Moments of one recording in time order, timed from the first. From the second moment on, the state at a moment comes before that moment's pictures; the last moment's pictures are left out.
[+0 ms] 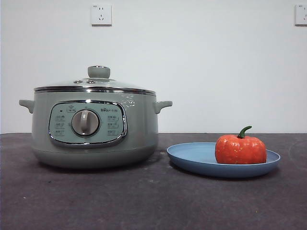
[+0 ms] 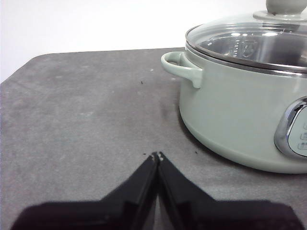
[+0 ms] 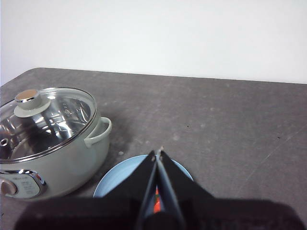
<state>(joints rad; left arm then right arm) 0.02 0.00 0.02 -0.18 0.06 0.03 0.44 0.52 0.81 -0.52 0.13 0.07</state>
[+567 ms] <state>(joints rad) 0.02 0.00 0.02 -0.18 0.06 0.03 0.39 0.48 0.81 -0.51 0.15 0.03</state>
